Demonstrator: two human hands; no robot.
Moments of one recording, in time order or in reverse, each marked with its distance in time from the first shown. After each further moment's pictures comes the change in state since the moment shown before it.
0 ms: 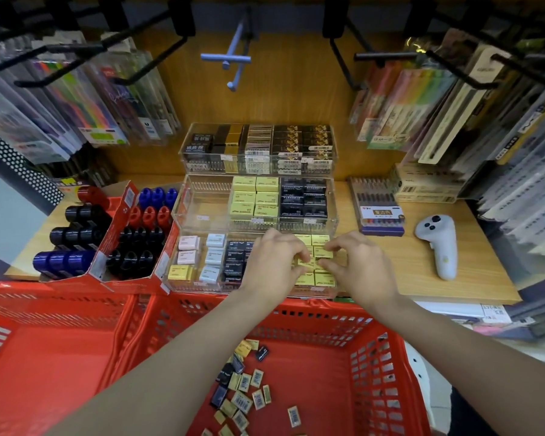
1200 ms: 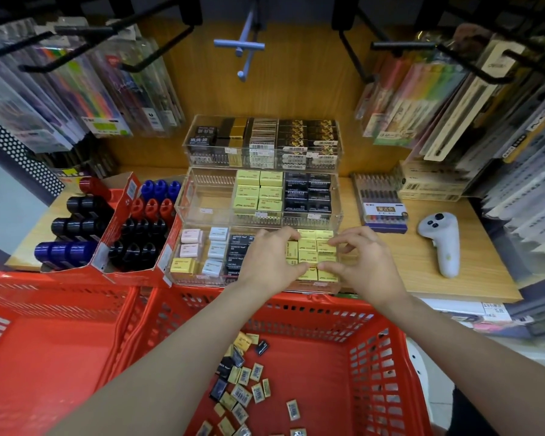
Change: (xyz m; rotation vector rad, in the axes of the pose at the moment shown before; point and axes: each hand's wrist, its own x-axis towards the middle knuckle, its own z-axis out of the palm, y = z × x) left_hand 0.000 -0.013 0.003 -0.157 -0.065 -0.230; right_hand -0.003 0.002 -0.004 0.218 -0.071 0.044
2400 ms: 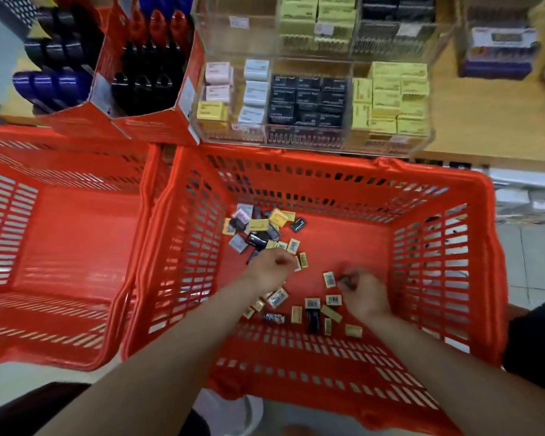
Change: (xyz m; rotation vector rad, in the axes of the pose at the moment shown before) left_hand -0.159 -0.147 0.108 -0.442 -0.518 -0.688; right_hand -0.207 0.056 0.177 -0.044 -0.413 0.741
